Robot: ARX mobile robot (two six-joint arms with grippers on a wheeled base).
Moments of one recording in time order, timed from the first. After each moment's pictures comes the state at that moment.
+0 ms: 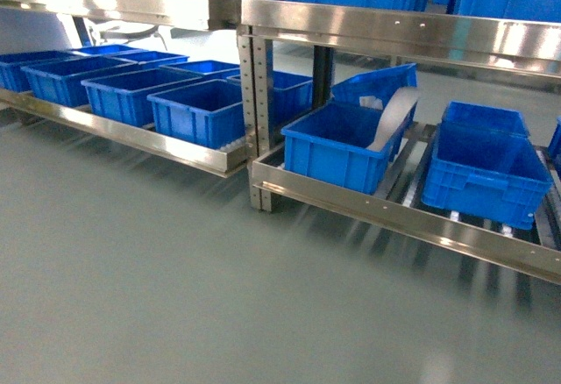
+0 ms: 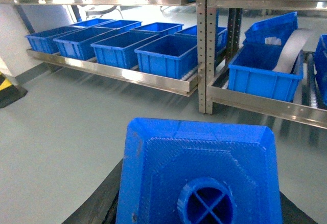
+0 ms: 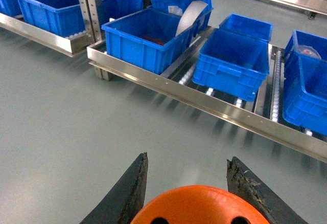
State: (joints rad) left arm 0.21 0.66 0.29 0.23 0.15 0.18; right arm 0.11 1.08 0.26 0.49 0.15 -0.02
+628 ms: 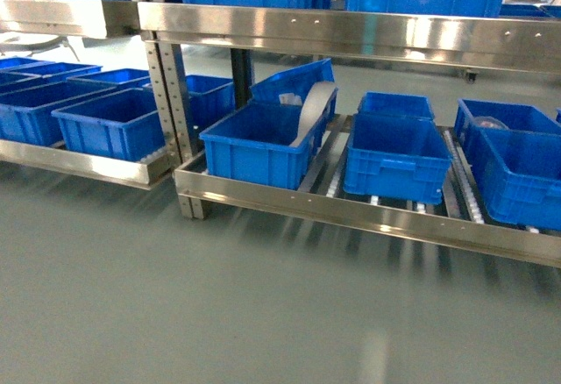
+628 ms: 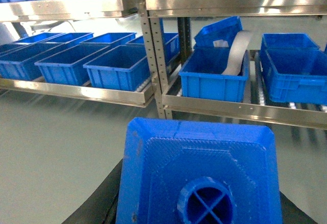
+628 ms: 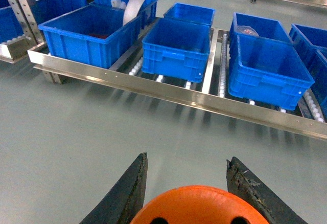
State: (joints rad) left arm 0.21 0.66 0.29 0.23 0.15 0.18; right arm 0.11 1.08 0.26 0.49 0.15 -0.02
